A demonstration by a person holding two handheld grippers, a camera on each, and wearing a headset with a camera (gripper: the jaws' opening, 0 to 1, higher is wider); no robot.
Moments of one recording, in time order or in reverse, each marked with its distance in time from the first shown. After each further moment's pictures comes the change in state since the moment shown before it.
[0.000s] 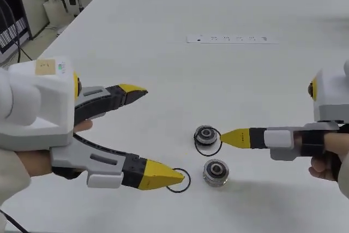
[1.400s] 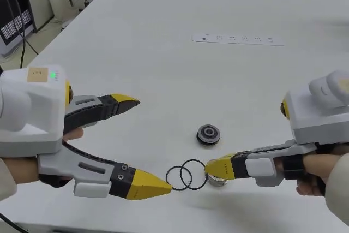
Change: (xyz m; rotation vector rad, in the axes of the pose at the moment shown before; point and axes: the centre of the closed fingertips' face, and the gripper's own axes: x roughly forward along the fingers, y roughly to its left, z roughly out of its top) left arm -0.013 -0.005 -0.021 -0.067 0.028 0.000; right arm 0.026 0.015 -0.049 -0.064 0.216 0.031
